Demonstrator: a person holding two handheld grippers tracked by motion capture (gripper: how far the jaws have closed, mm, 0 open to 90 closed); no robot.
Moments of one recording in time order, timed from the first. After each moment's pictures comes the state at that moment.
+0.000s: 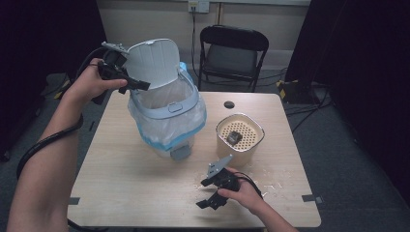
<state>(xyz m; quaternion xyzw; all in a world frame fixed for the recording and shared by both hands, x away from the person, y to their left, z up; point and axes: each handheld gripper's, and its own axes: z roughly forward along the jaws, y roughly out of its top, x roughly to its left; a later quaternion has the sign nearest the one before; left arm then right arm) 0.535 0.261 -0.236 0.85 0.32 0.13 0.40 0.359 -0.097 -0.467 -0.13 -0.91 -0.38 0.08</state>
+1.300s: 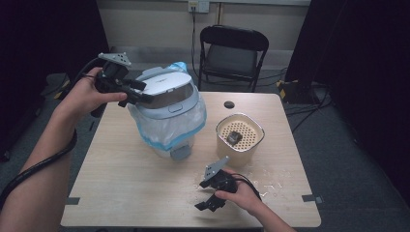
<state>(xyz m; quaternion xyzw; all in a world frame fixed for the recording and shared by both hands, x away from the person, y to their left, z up) 0.469 0.237 -0.220 0.86 0.25 0.11 0.43 0.355 -0.090 -0.469 -0.13 -0.92 -0.36 0.08</state>
